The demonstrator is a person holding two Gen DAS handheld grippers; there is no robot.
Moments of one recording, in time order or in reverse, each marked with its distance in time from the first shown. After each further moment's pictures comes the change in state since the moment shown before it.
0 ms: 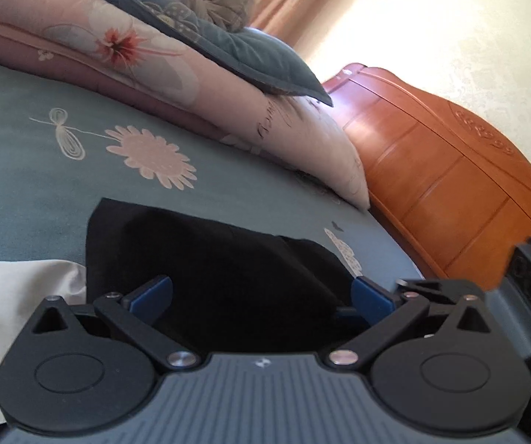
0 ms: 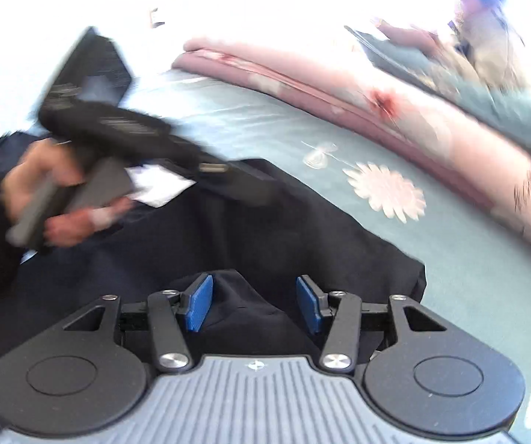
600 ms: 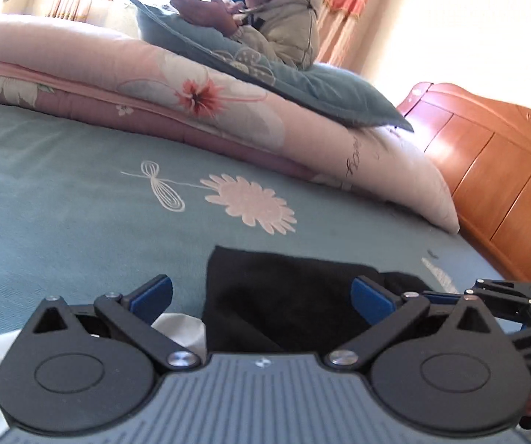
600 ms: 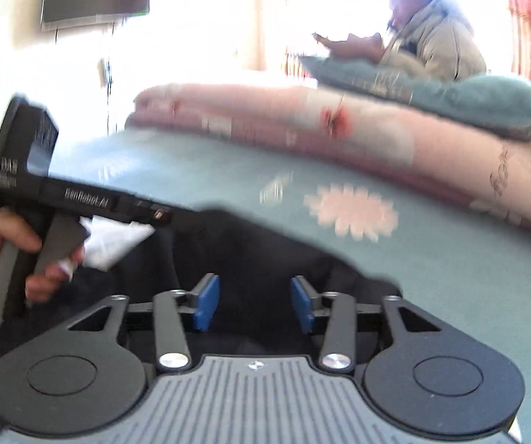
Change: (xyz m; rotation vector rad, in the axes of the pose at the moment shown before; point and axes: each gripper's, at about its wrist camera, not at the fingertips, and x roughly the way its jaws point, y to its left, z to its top) left arm -0.020 0.017 0.011 0.031 -0.143 0.359; right arm 0.018 -0.010 0.008 0.152 -0.184 -0.035
